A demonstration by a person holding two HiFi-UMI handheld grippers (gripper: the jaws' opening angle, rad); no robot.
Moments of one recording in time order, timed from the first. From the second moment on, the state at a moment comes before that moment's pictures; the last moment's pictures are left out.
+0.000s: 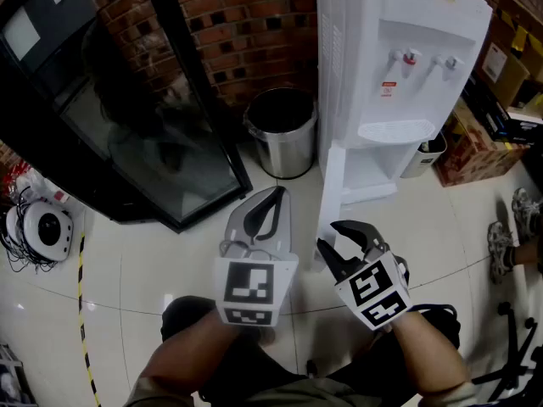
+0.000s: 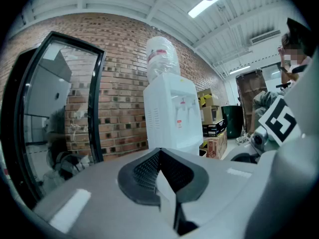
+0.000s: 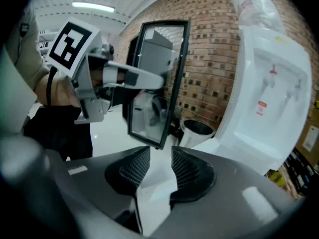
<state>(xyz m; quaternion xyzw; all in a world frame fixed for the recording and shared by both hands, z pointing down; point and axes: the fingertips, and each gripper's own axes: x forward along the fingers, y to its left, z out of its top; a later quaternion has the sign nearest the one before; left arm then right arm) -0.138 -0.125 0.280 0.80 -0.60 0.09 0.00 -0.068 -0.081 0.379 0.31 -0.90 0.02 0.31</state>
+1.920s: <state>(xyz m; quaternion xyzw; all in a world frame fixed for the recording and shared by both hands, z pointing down) -0.078 -0.174 0.280 0.84 -0.54 0.06 0.03 -0.028 -0.074 0.433 0.24 -0.86 0.16 0.41</state>
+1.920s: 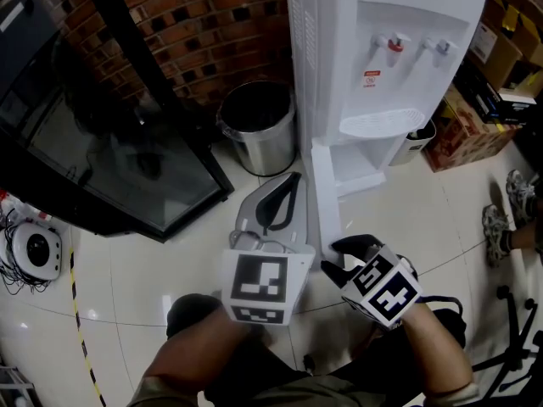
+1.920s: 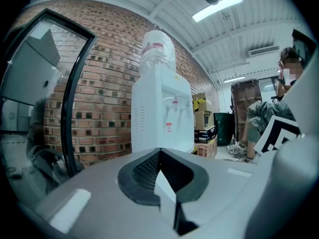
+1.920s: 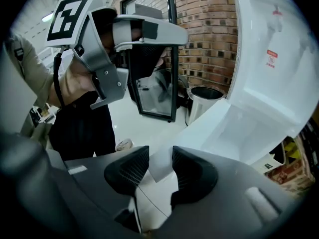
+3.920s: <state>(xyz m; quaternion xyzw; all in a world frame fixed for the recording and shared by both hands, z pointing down) -0.046 -0.257 0.355 0.86 -0.49 0.13 0.07 0.230 -0.310 0.444 0.63 -0.70 0.09 0.33</state>
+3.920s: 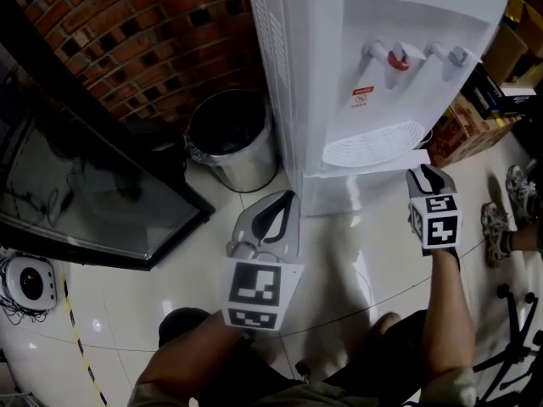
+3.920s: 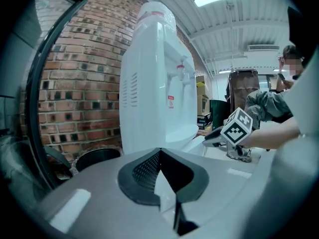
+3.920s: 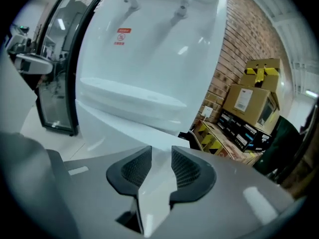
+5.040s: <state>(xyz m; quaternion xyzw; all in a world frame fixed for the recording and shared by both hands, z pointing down) -0.067 -0.217 0.318 0.87 -0.47 0.10 0.08 0.188 -0.281 0.349 0.65 -0.73 0.07 0.19</state>
